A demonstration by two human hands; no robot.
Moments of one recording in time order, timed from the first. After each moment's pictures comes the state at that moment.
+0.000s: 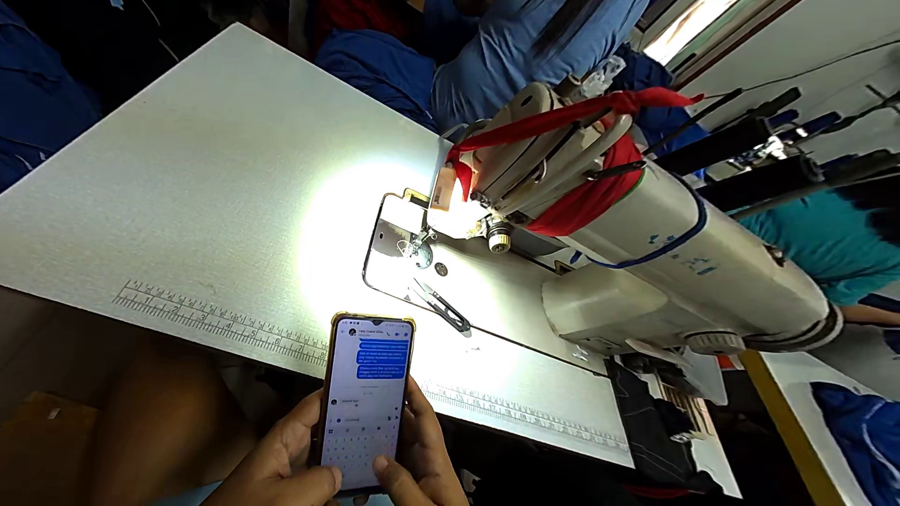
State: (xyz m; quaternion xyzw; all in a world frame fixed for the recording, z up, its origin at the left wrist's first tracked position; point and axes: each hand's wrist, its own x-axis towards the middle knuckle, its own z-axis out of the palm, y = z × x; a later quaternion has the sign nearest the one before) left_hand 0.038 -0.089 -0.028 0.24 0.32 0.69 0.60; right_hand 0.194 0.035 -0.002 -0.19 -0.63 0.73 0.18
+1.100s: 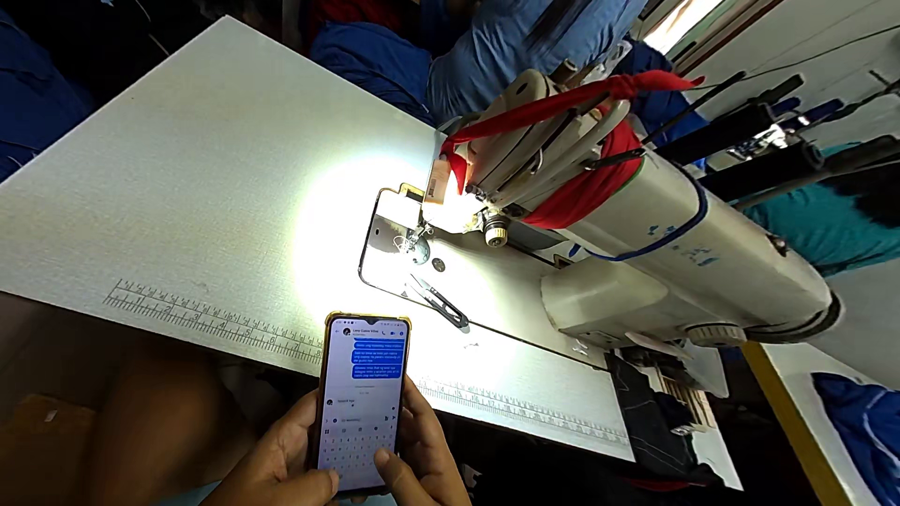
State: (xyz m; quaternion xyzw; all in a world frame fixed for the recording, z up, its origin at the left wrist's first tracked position) left_hand 0.038 -0.089 -0.029 0.24 0.31 0.69 0.60; right_hand 0.195 0.035 -0.003 -0.20 -0.64 0.72 0.20
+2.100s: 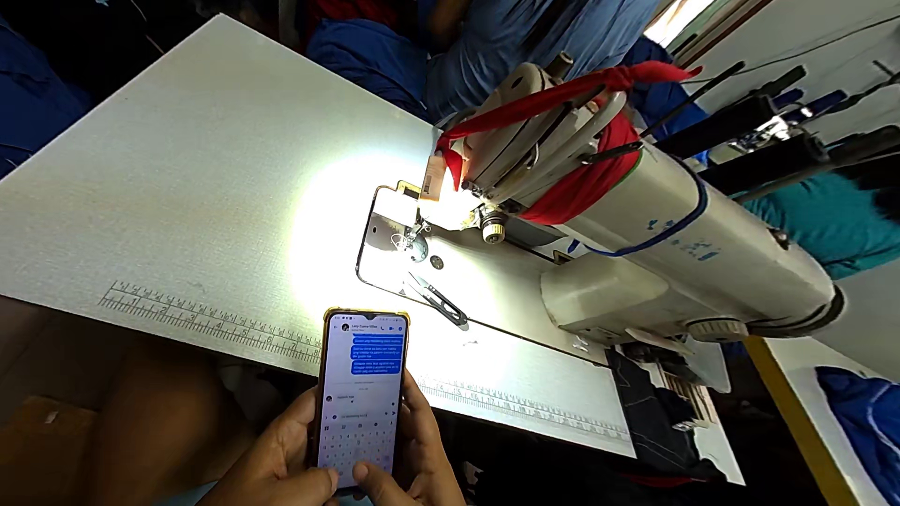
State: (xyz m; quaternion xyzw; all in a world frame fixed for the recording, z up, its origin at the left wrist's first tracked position) left_hand 0.038 -0.087 -0.028 0.24 0.32 0.69 0.60; right_hand 0.192 0.033 -0.007 -0.19 -0.66 0.69 0.21
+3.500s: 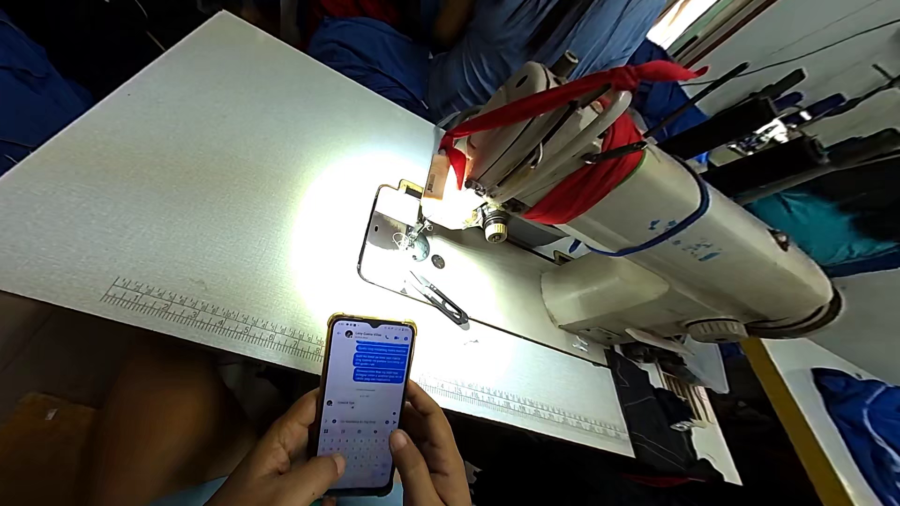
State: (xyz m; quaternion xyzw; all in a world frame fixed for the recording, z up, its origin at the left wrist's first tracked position) left_hand 0.045 -0.089 -0.029 0.22 0.36 0.70 0.58; right_hand 0.191 0.030 -0.008 -0.22 -0.70 0.62 0.29
